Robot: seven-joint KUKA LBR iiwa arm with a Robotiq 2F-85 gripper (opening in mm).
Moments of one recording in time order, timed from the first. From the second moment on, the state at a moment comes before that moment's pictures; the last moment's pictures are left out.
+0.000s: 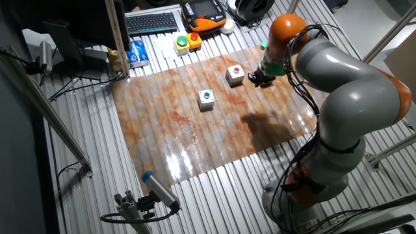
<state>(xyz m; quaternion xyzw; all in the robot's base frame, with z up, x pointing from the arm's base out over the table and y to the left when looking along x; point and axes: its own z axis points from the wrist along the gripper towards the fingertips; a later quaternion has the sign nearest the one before) 0.496 -0.030 0.226 0.13 0.99 0.01 0.05</state>
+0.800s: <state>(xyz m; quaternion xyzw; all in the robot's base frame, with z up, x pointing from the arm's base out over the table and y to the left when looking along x) 0.456 -0.096 0.210 0.09 0.99 0.02 0.06</state>
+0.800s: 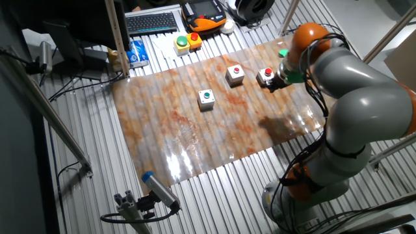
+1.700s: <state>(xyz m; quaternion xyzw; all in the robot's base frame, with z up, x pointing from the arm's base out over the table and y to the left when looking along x) 0.456 -0.109 0.198 0.11 0.99 0.02 0.06</state>
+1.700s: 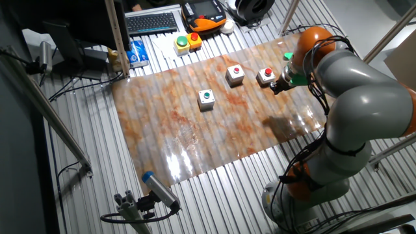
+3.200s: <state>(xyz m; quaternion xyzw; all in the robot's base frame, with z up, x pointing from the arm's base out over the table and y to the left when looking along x) 0.460 -0.108 0.197 0.14 0.99 0.01 0.05</state>
